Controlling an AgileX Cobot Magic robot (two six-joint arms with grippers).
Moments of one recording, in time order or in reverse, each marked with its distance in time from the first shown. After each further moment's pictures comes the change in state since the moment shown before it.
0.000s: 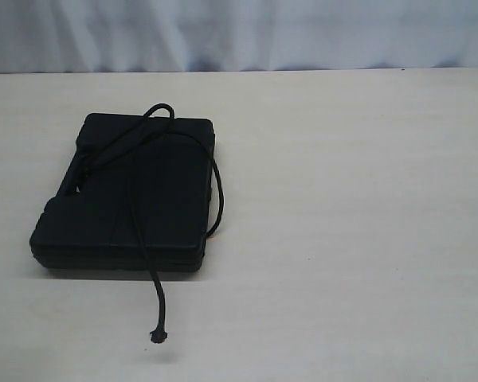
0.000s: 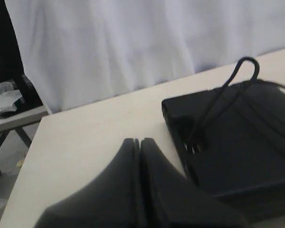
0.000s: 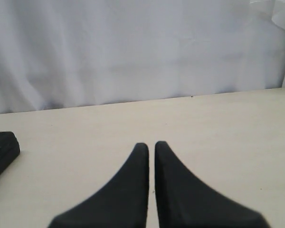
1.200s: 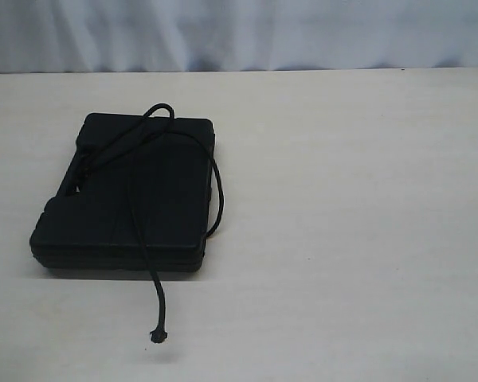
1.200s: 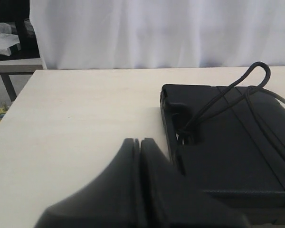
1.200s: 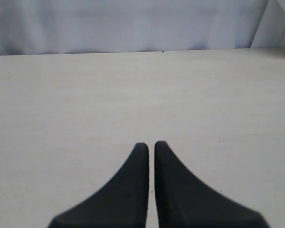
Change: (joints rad) left arm 0.036 0.000 0.000 0.061 0.066 -0.315; right arm -0.035 0.000 0.000 -0.207 0.173 0.100
